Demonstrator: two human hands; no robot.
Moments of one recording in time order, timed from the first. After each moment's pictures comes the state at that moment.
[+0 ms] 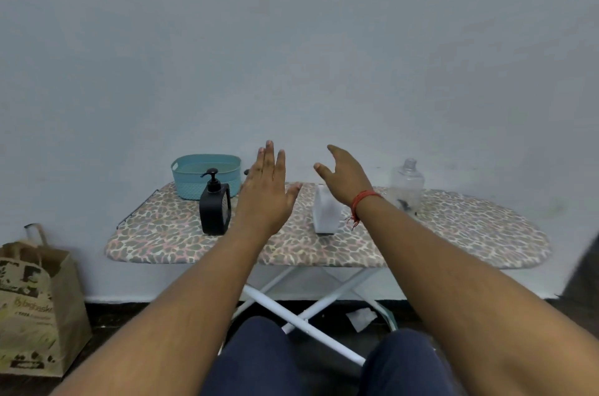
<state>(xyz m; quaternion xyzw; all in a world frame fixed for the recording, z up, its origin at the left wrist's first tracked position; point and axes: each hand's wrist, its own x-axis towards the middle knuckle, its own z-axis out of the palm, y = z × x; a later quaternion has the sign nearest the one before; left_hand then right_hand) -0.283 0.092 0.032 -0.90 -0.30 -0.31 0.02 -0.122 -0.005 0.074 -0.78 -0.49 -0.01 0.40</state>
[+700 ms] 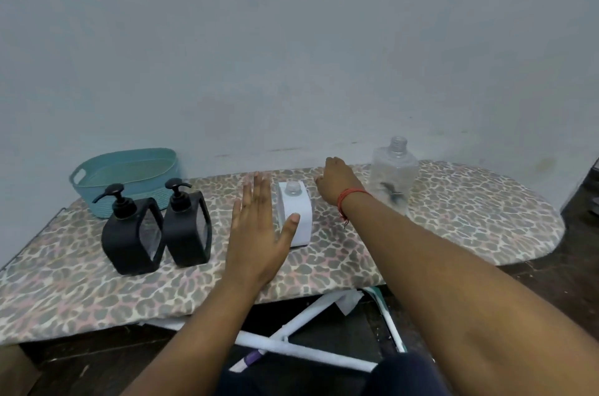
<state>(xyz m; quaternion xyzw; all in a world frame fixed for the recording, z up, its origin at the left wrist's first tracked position) -0.185 0.119 -0.062 -0.90 -0.25 -0.31 -0.16 0.032 0.076 -0.017 -0.89 -0.38 0.04 0.24</state>
